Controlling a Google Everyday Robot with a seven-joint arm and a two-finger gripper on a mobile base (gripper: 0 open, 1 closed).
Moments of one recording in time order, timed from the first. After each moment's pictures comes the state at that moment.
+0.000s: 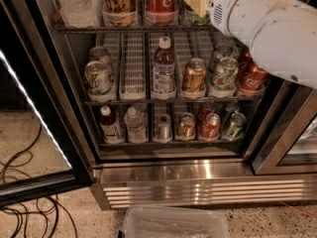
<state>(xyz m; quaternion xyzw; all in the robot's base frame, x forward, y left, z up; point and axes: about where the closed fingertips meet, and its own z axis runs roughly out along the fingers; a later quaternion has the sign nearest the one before) 0.644 -0.113 1.089 -0.17 0.68 0.06 0.72</state>
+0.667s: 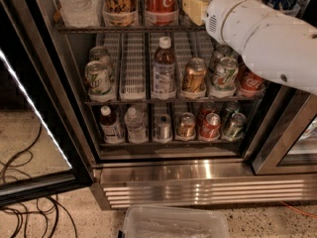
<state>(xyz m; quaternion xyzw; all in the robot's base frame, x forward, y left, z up) 0.655 -0.113 1.064 -0.16 0.68 0.05 0.71</state>
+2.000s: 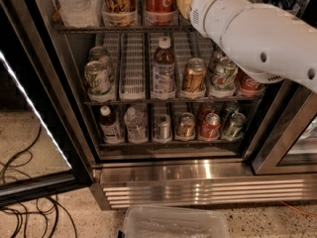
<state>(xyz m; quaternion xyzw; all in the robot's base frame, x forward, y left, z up) 0.671 -0.085 1.074 -0.17 0.67 0.03 0.72</state>
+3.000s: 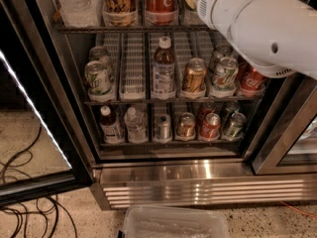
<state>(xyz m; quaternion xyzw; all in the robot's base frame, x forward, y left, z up) 0.671 -0.109 1.095 -0.13 0.67 0.04 0.73</state>
